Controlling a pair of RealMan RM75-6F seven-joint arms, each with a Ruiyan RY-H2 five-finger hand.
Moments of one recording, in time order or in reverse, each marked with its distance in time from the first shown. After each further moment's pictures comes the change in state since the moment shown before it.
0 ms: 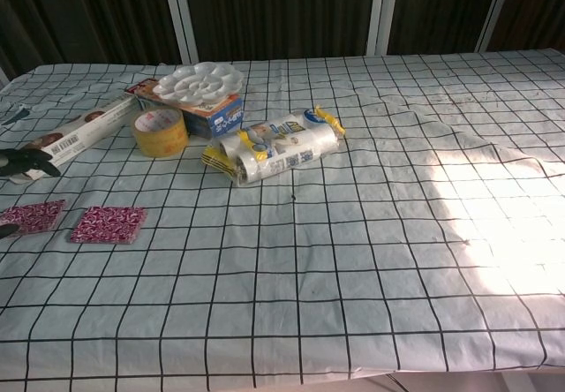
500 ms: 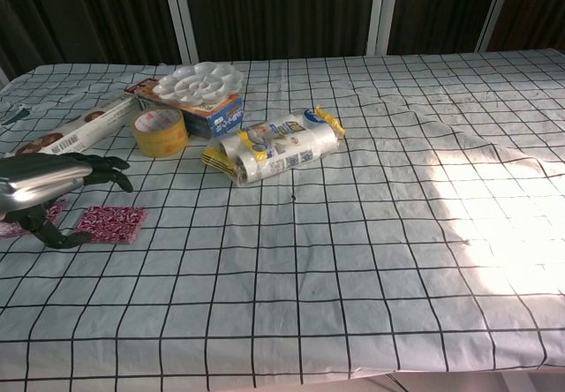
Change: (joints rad) left arm -0.102 -0.086 -0.018 -0.085 -0.064 -0.051 0.192; right arm 0.000 0.011 -0.002 -0.006 -0.001 -0.010 0.002
